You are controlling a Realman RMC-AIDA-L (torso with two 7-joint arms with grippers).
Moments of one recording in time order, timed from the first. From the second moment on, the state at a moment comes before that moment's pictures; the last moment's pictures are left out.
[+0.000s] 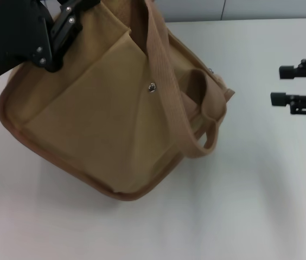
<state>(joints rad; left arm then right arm) -0.47 -2.07 0.84 0.66 1.27 1.86 -0.74 0.41 2.03 -0.69 -1.12 -1.98 -1.75 1.54</state>
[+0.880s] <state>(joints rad) -0.46 -2.06 0.84 0.66 1.26 1.89 -0.75 0.57 2.07 -0.82 -0.90 -2.14 -1.42 1.33</state>
